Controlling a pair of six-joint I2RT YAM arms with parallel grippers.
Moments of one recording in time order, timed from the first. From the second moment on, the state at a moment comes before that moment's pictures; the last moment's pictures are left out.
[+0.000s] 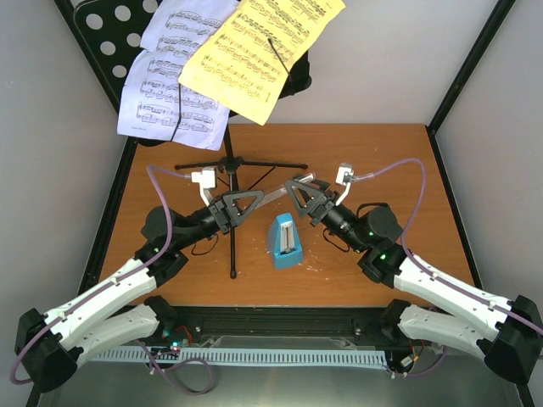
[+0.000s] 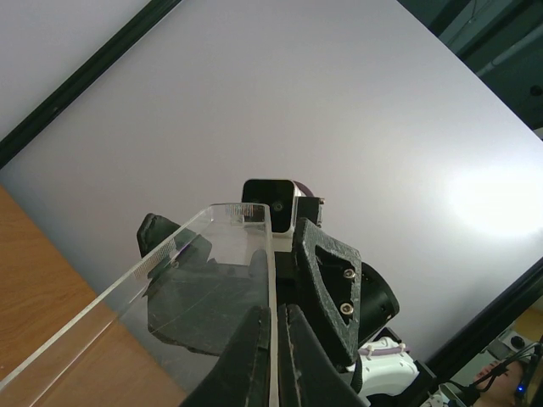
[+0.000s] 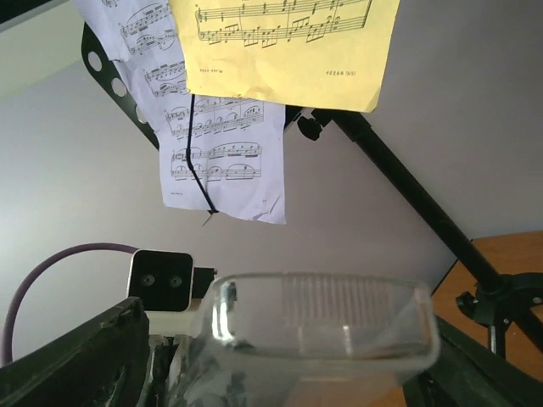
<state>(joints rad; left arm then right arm) -0.74 0.86 0.63 0.58 0.43 -1.00 0.84 0.94 0.65 0.61 -0.10 0.80</state>
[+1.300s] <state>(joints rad) -0.74 0.85 0.38 0.25 0.46 -0.87 0.88 0.52 0.56 0.00 0.04 0.52</state>
